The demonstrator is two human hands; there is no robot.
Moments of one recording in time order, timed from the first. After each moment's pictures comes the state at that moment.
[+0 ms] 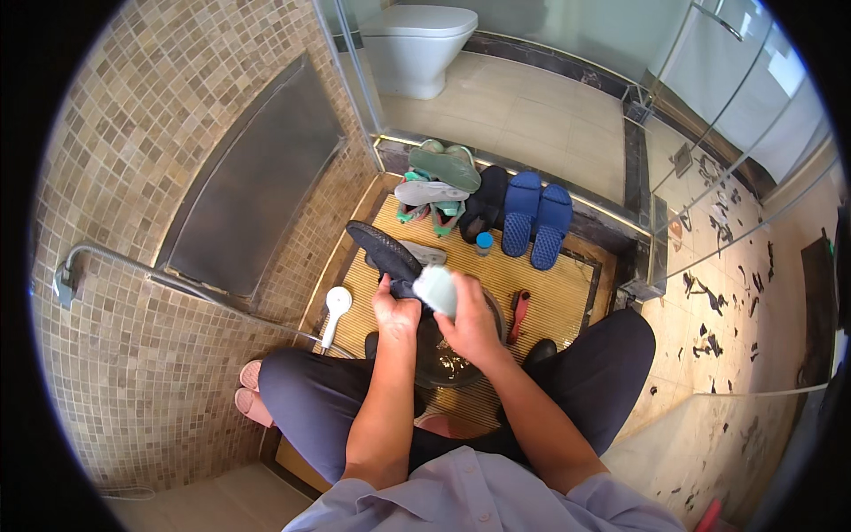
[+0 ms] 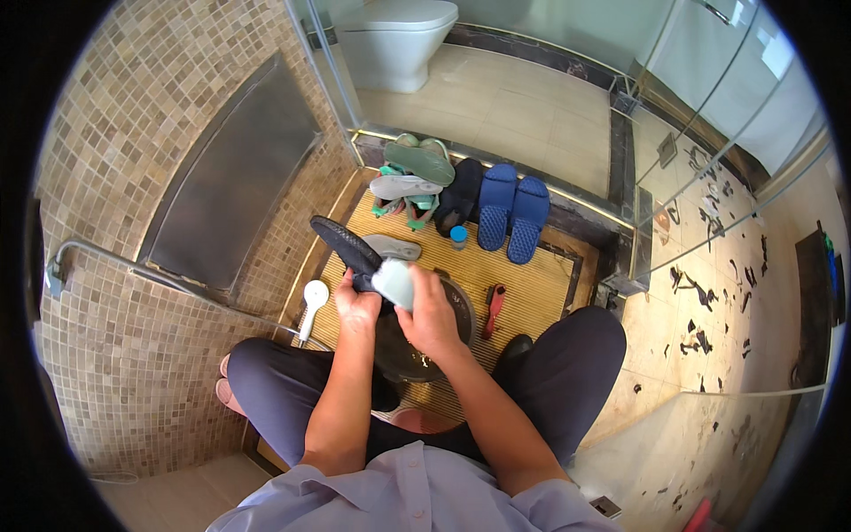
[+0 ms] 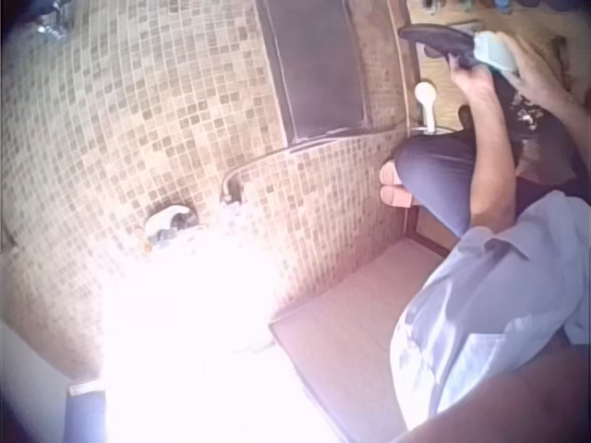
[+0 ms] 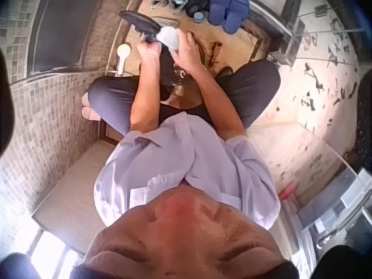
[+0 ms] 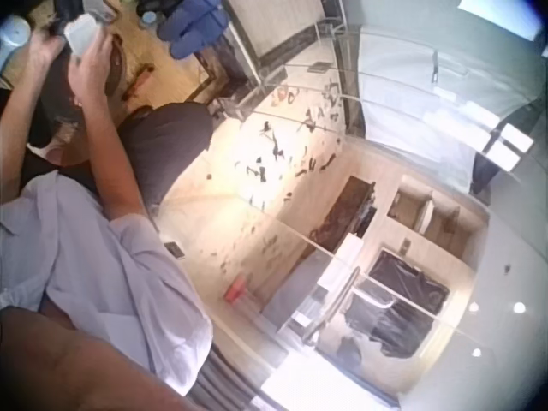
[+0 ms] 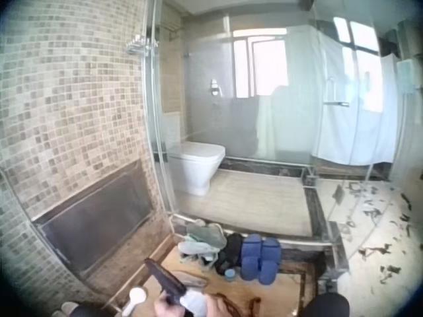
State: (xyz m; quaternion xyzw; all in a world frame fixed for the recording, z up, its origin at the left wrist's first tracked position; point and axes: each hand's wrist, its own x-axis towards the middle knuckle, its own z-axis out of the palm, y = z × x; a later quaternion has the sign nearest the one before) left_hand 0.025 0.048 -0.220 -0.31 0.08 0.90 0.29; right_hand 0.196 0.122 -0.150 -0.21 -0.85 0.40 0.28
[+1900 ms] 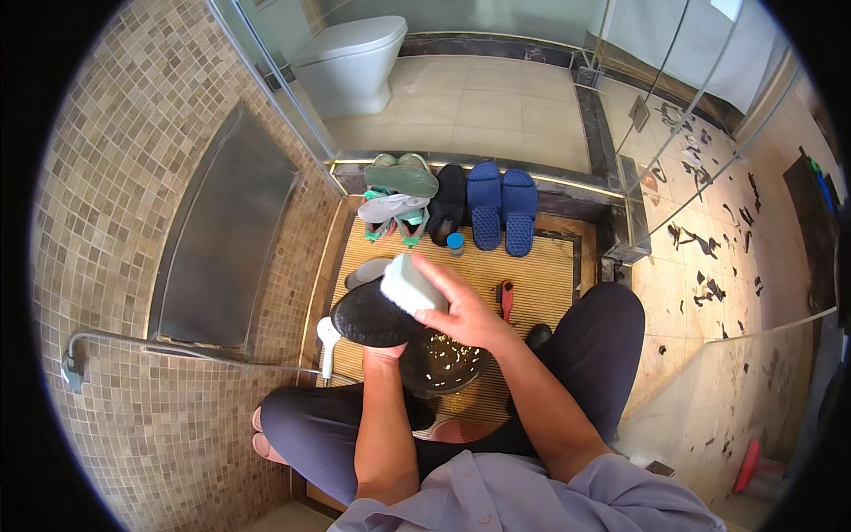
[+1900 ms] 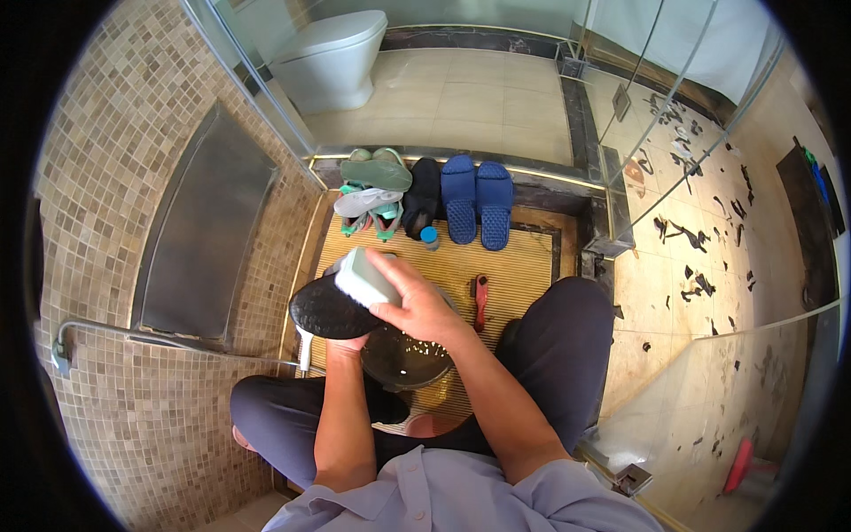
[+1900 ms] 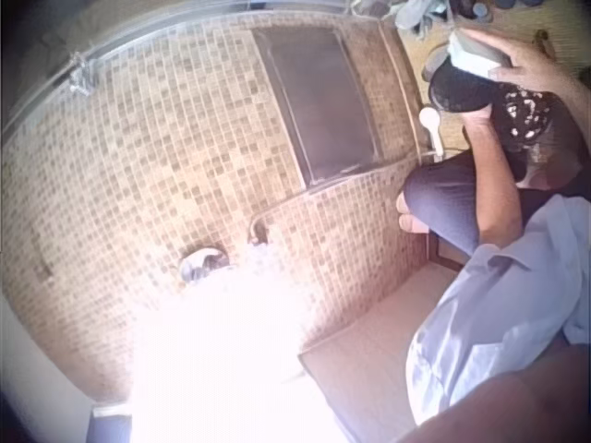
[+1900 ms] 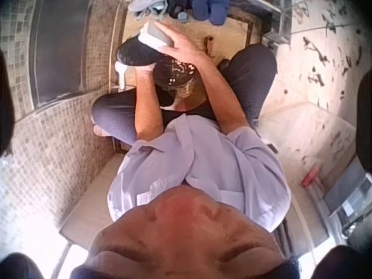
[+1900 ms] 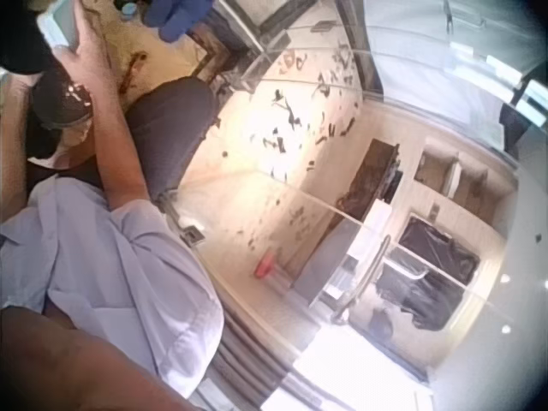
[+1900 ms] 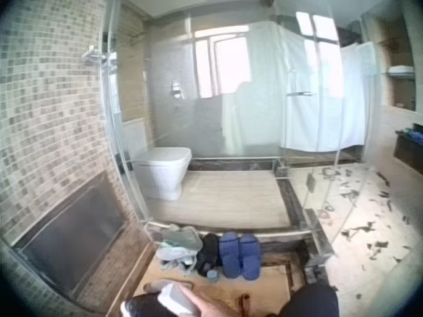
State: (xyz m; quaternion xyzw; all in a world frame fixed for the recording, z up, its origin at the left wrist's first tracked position) left_hand 0.056 0.042 -0.195 0.02 0.22 0.85 0.48; right_hand 0.210 0.173 -0.111 -0.06 -0.79 0.56 0.26
